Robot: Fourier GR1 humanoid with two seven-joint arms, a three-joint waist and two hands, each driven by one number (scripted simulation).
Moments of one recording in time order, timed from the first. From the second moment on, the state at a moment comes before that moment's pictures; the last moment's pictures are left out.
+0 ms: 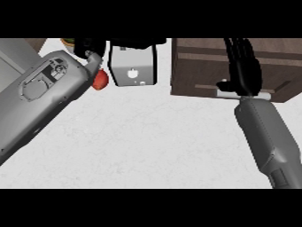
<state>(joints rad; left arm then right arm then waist) -1.12 0.44 -0.63 -1.09 0.56 0.78 0.26 -0.73 -0.18 -0.13 -0.72 1.23 -0.63 -0.09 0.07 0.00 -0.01</state>
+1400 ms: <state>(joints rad) -0.83 0.54 -0.62 -1.37 0.48 0.78 0.23 -1.08 -0.22 -0.31 -0.26 1.15 -0.70 -0.23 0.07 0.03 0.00</state>
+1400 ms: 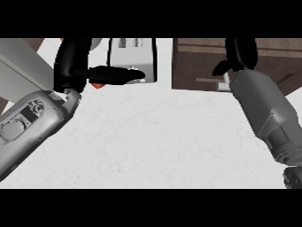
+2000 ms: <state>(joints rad) -0.74 0.55 -0.59 -1.40 0.47 0.76 0.20 -1.14 -0.15 -0.55 -0.30 0.85 -0.53 -0.45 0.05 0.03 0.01</state>
